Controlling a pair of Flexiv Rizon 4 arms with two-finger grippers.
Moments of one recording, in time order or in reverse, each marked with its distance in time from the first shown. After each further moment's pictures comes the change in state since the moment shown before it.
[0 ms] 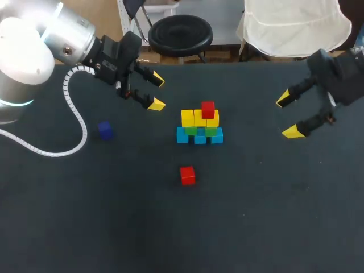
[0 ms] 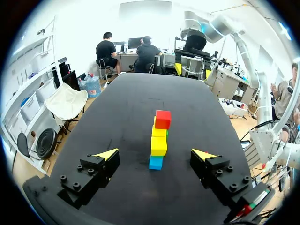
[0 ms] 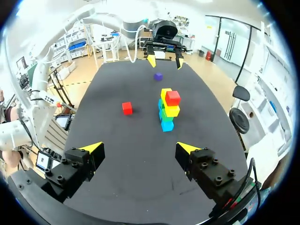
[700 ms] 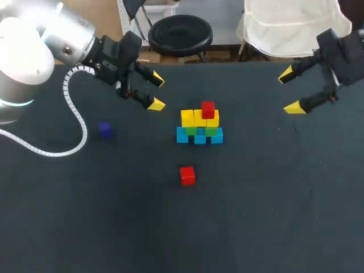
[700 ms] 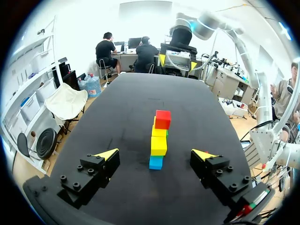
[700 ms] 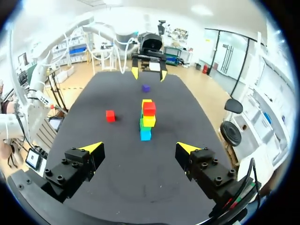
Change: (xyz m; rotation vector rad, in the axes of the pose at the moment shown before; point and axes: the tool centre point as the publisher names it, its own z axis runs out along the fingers) left arm 0.000 0.000 0.000 0.000 0.000 0.000; right arm -0.008 -0.057 -0.017 0.045 -0.127 -0.078
